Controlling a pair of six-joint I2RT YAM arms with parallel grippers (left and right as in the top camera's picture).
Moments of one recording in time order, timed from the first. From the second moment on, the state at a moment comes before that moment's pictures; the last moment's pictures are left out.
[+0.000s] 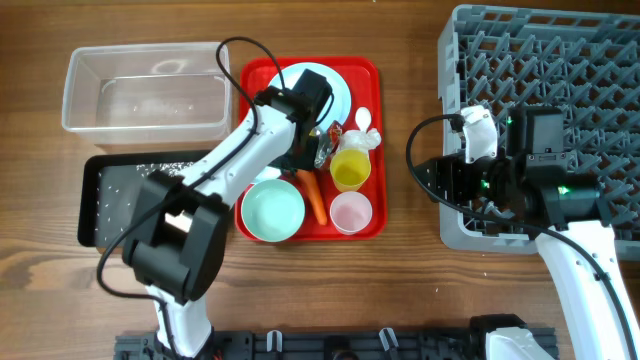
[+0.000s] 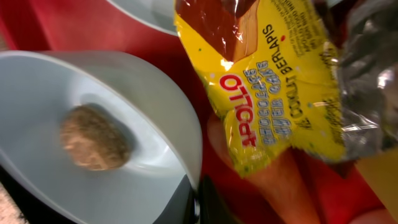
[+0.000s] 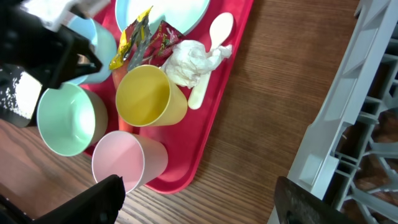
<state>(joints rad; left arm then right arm) -0.51 1.96 1.49 -1.02 -0.14 -0.28 0.07 1.16 1.03 -0.89 -0.42 -0.08</state>
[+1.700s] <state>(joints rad) 0.85 1.72 1.09 -1.16 1.20 0.50 0.07 1.16 1.03 -0.88 -0.41 -0.08</state>
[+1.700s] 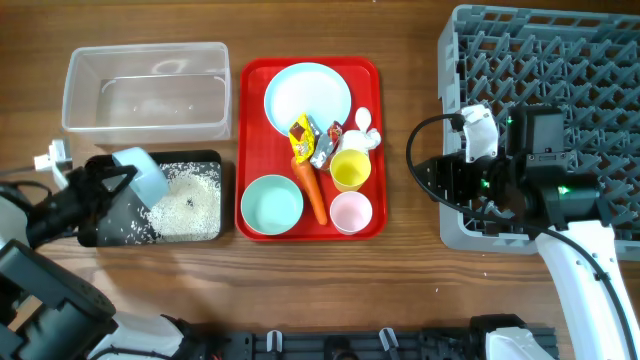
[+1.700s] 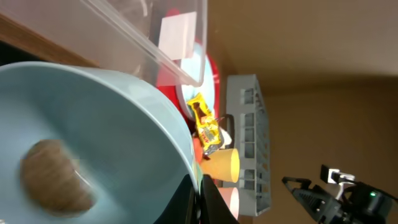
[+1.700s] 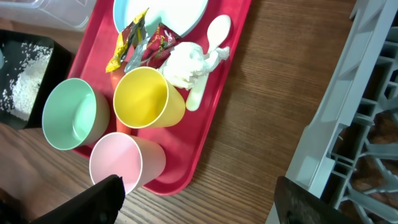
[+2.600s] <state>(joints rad) 0.31 1.56 1.28 -0.94 1.10 0.34 0.07 1.17 1.03 -0.87 -0.41 -0.04</state>
